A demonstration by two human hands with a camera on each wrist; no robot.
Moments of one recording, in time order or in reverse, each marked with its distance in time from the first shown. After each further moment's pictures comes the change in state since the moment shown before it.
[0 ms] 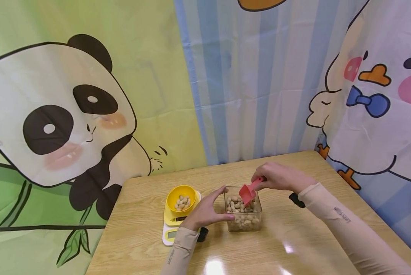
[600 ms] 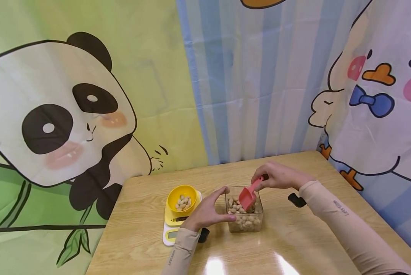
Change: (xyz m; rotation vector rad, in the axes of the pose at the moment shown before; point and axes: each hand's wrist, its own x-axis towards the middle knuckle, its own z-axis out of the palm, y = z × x) left_hand 0.002 -0.001 0.000 0.015 0.015 0.017; right_hand 0.001 0.024 0.009 0.201 -0.047 0.070
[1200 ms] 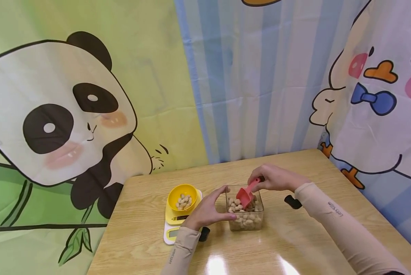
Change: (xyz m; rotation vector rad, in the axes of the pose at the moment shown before) left_hand -0.001 0.000 0.000 0.006 0.002 0.002; right_hand 0.006 0.000 0.016 0.016 0.021 -0.024
